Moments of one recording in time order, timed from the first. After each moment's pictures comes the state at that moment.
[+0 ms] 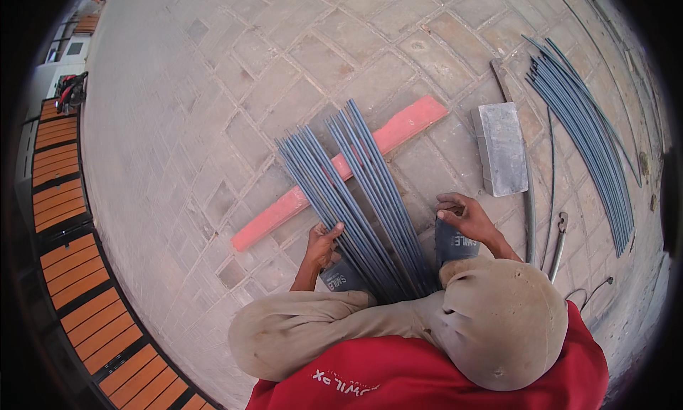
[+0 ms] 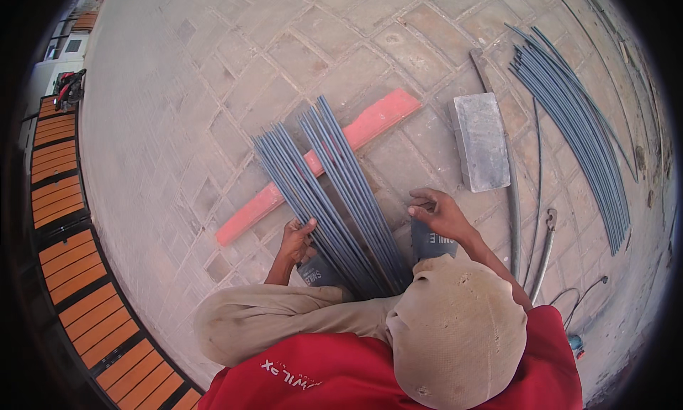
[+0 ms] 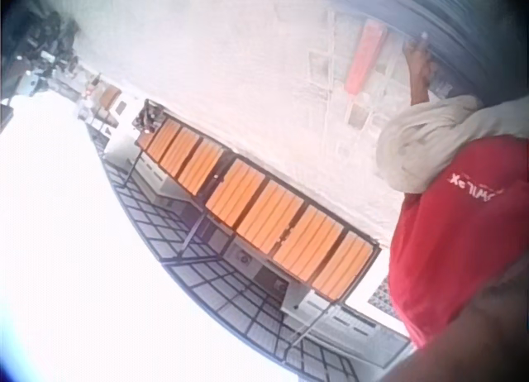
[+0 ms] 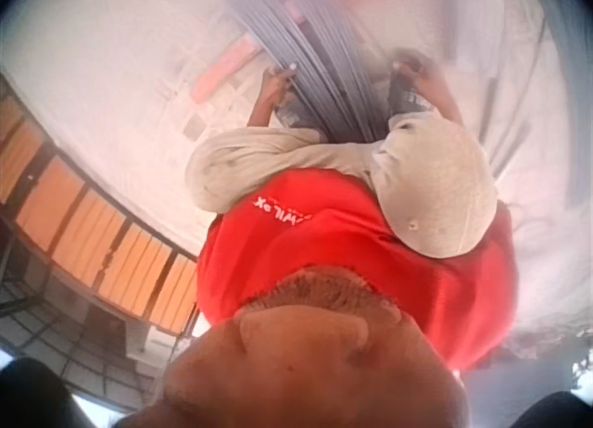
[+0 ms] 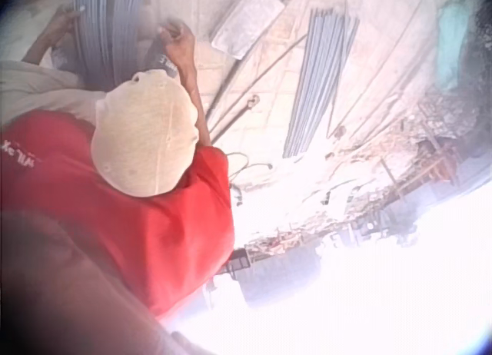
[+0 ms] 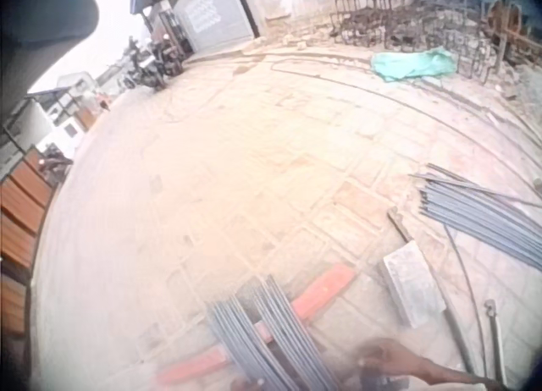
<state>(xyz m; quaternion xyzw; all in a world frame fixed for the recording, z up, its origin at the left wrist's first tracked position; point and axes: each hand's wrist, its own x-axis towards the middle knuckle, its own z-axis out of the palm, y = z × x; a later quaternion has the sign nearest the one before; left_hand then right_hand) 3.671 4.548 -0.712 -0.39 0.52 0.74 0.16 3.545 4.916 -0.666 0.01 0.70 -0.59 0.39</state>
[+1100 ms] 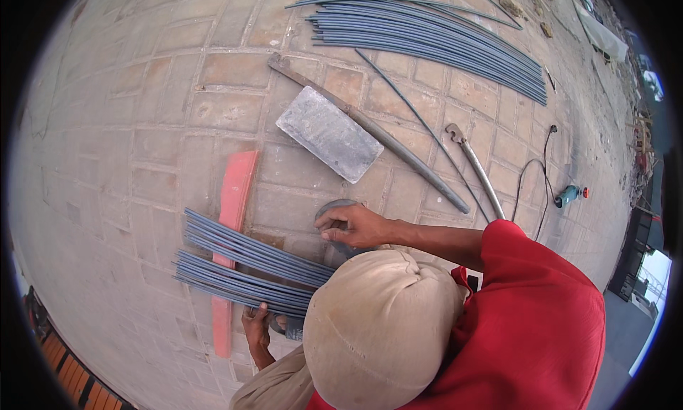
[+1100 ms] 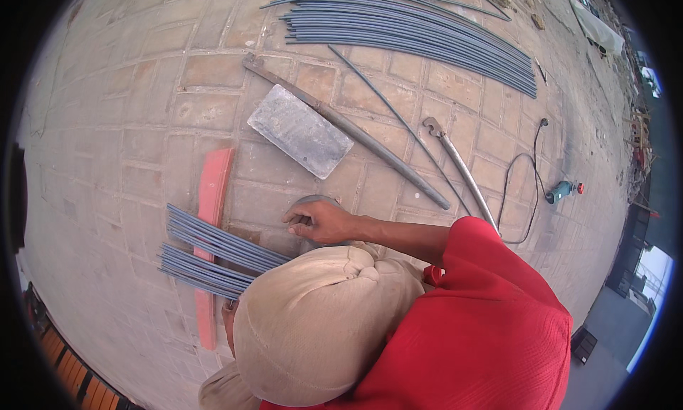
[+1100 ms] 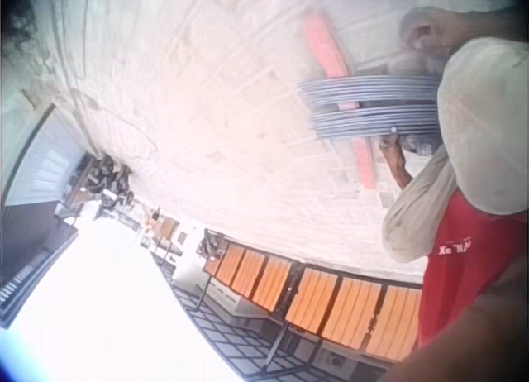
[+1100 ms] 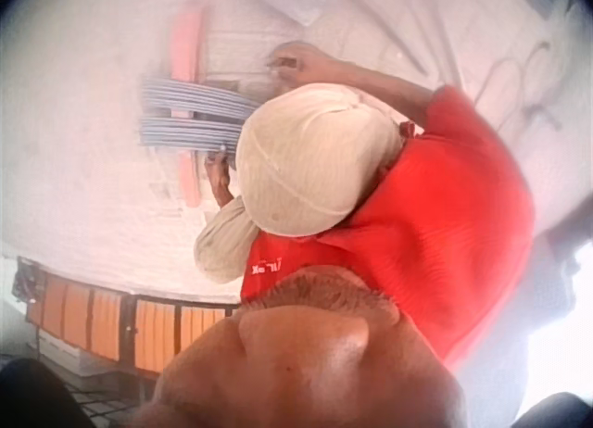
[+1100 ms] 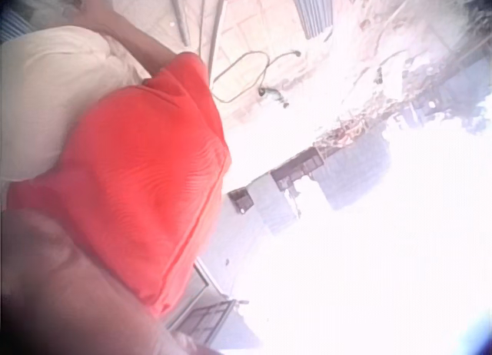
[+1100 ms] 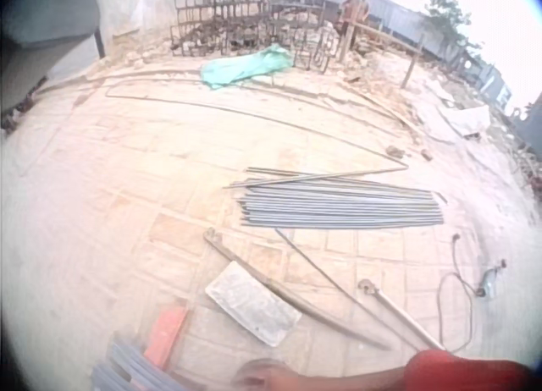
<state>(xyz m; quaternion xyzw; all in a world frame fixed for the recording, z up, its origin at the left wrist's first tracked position) 3.646 4.553 -0.669 -0.42 0.62 0.58 0.32 3.562 4.966 -0.652 0.01 0.70 -0.67 0.26</state>
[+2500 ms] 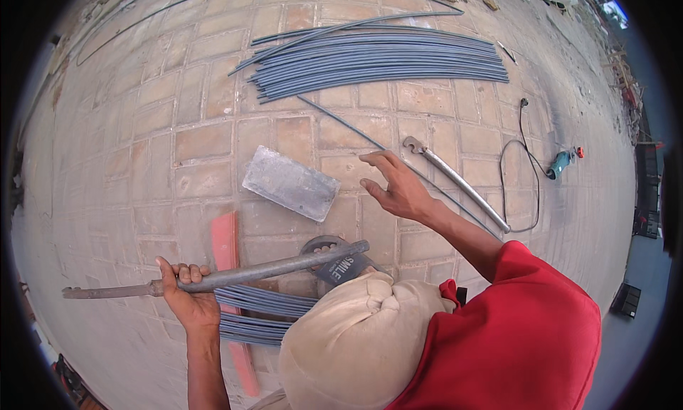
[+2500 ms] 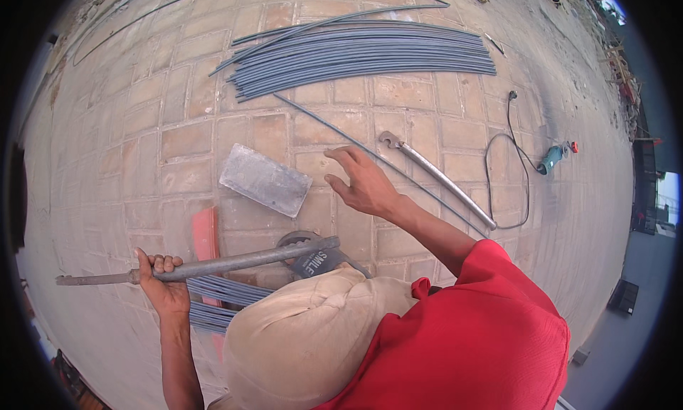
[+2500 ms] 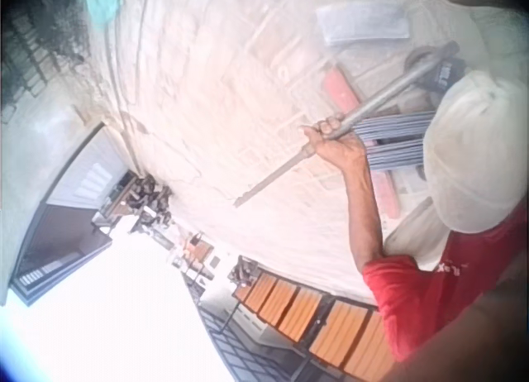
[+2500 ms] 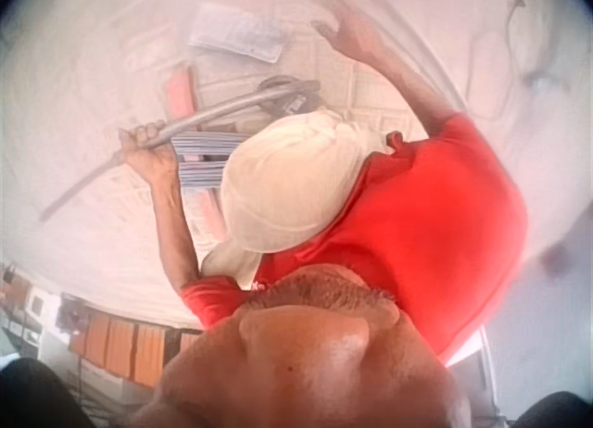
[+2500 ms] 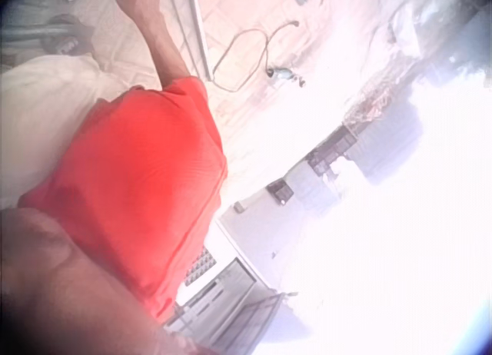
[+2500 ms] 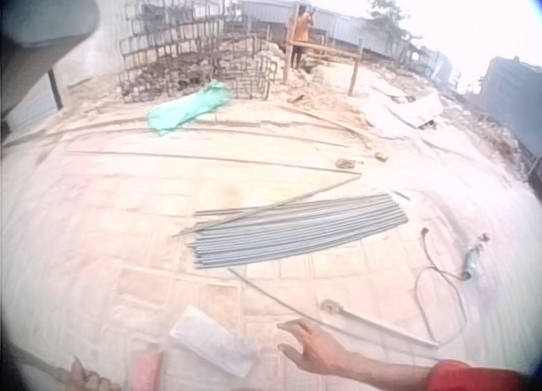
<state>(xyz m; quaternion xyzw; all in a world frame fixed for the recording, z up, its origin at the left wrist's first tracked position) 3.408 4.755 -0.497 -0.26 0.51 0.81 0.10 3.566 5.101 -0.593 0.12 0.92 -0.36 -0.05</state>
